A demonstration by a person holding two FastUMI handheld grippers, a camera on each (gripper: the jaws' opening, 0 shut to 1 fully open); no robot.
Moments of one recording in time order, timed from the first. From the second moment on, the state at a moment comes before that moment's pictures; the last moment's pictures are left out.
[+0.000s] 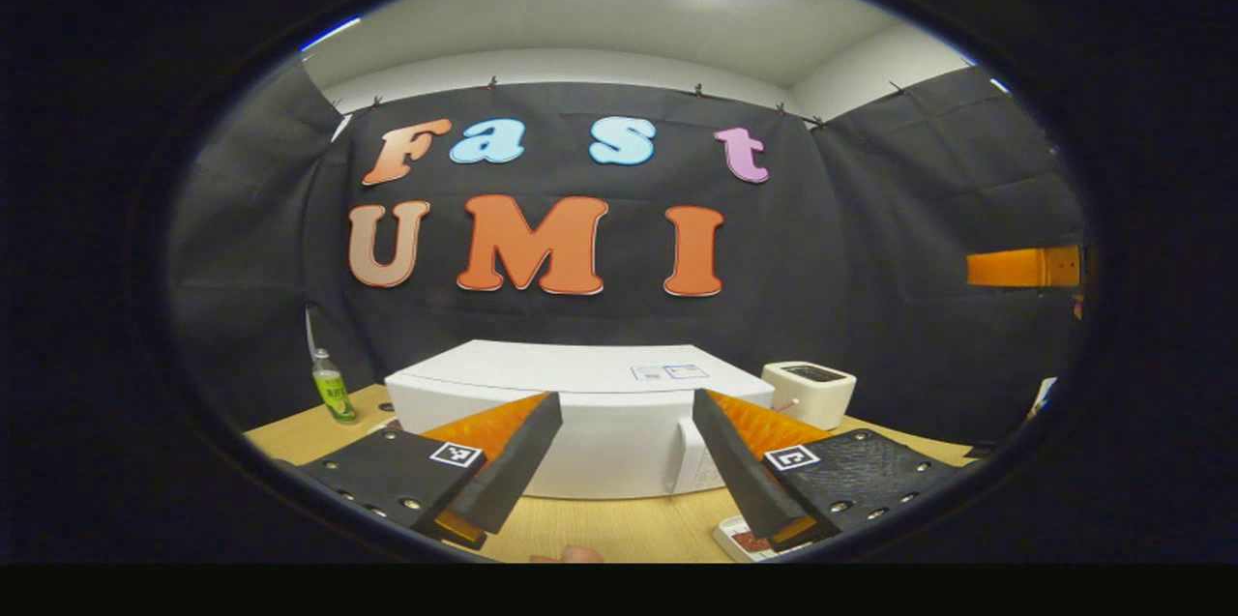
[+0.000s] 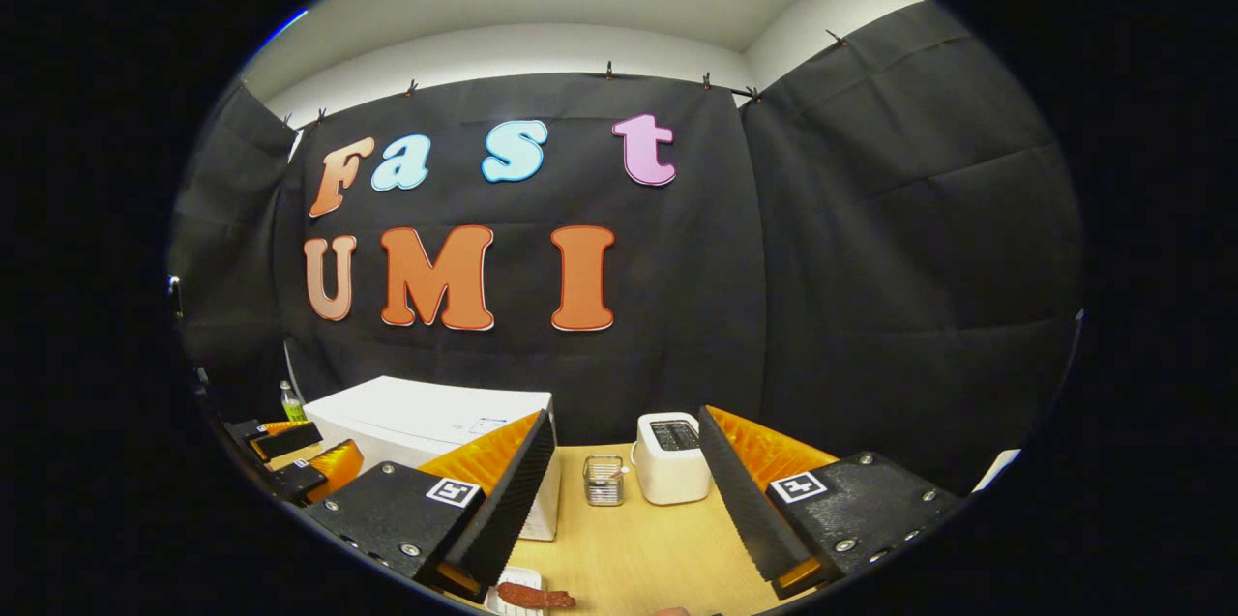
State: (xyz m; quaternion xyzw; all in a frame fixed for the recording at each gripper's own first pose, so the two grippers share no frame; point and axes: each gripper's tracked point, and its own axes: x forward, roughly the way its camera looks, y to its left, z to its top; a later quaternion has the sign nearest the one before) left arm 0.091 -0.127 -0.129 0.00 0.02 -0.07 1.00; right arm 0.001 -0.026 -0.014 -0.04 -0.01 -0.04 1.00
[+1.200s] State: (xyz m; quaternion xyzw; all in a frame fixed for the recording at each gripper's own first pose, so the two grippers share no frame) left arm 0.135 -0.185 -0.274 -0.01 0.09 -0.08 0.99; right arm 0.017 -0.054 -0.062 -0.04 0.02 -0.03 1.00
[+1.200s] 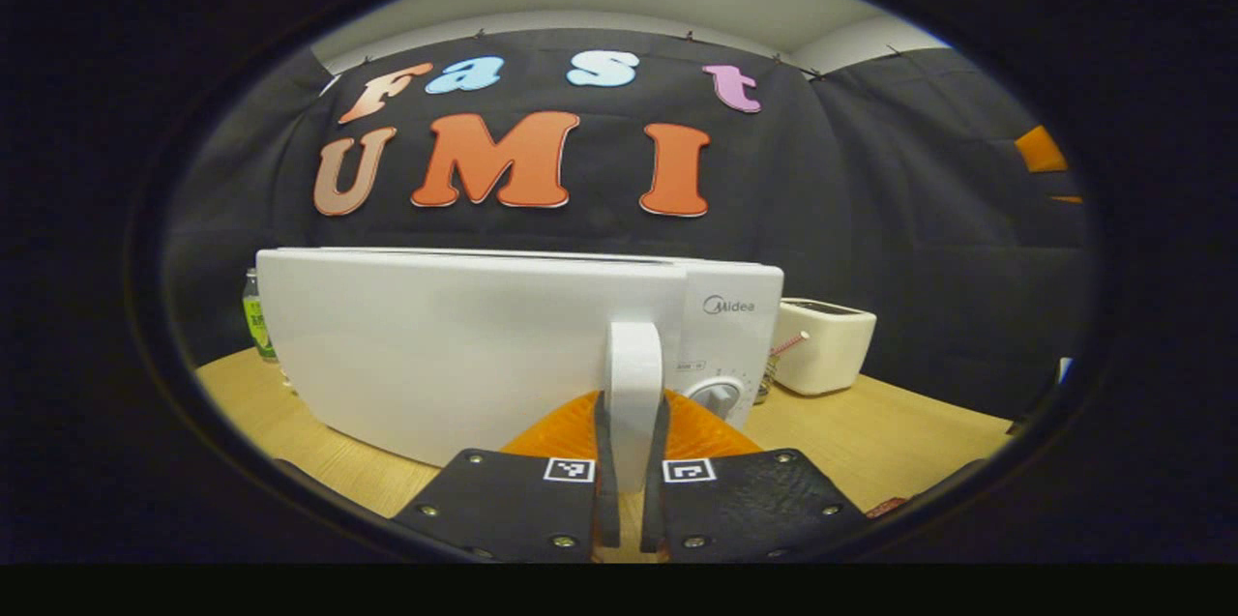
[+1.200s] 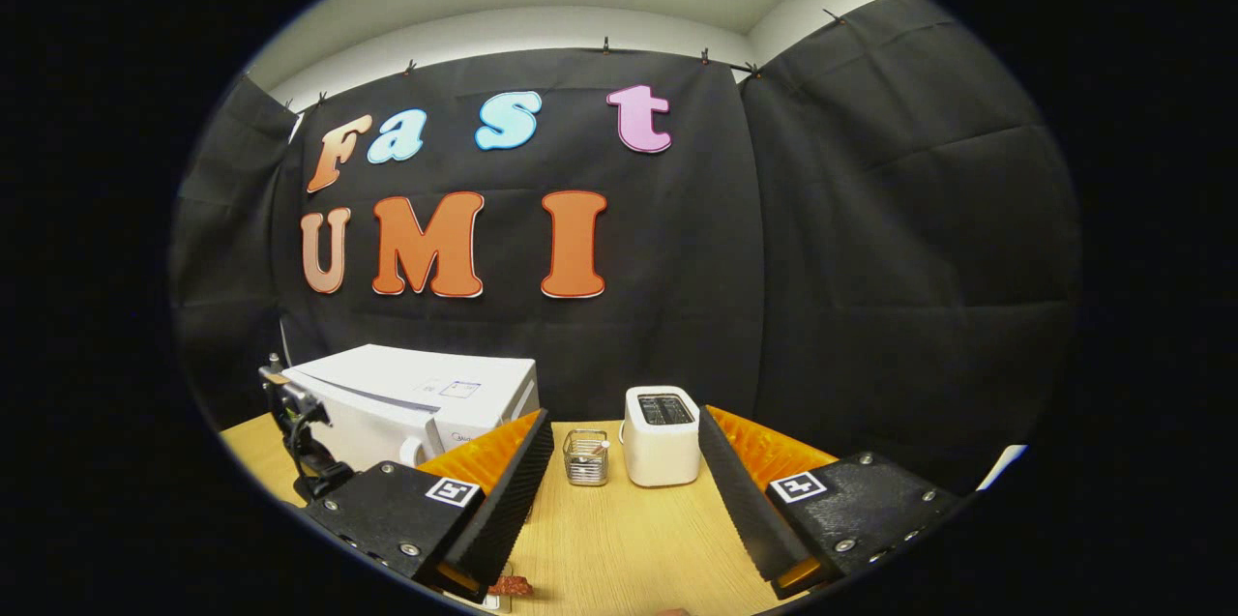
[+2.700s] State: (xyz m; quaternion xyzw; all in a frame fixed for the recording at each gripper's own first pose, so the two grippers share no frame) left arm -0.121 0.114 -0.227 0.03 0.11 0.01 0.99; right arm -0.018 0.040 -0.110 0.00 0.06 0.05 1.00
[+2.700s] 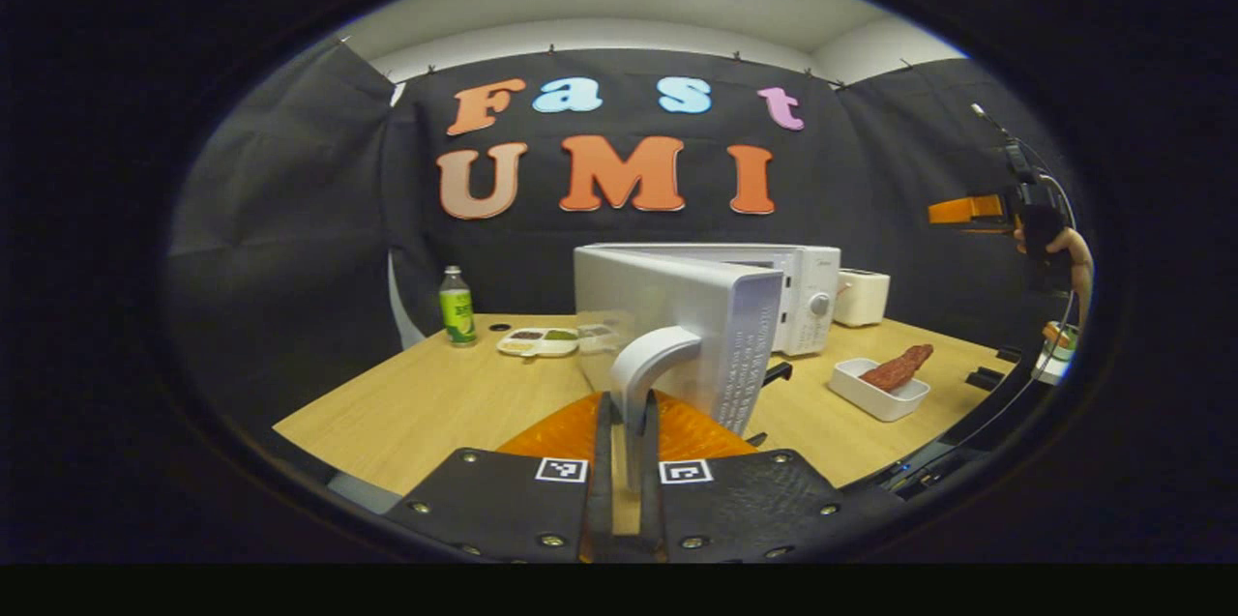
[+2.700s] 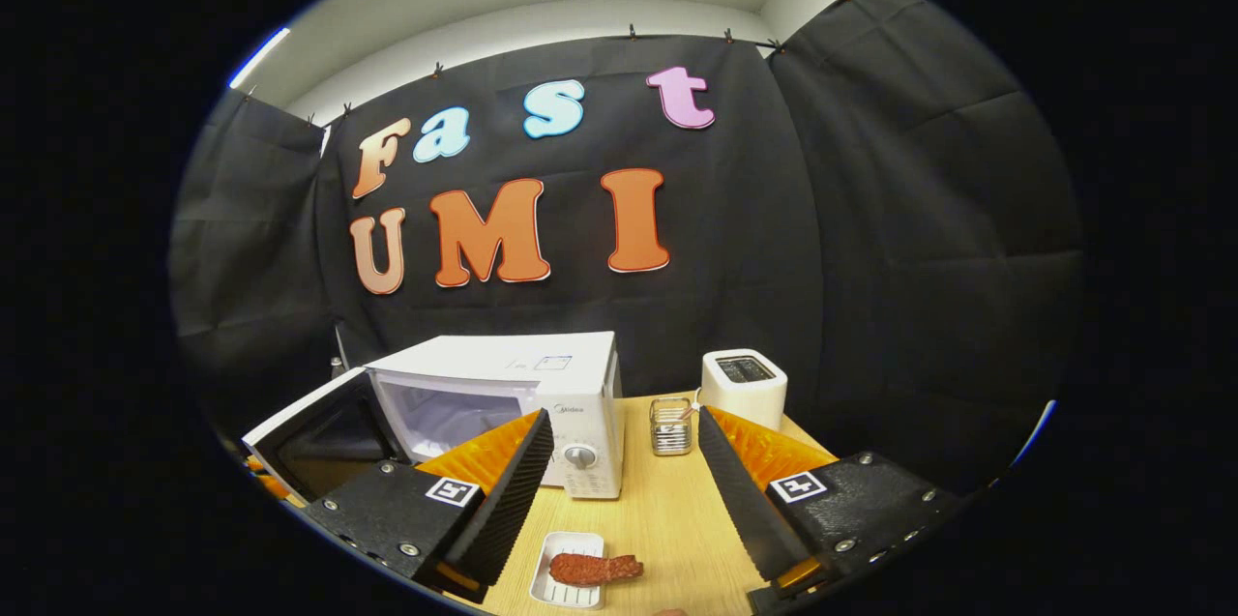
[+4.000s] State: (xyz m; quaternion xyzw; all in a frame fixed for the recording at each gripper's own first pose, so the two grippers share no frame) left arm -0.148 0.295 -0.196 -0.01 0.08 0.17 0.98; right arm -0.025 0.031 -0.298 0.29 0.22 -0.02 0.93
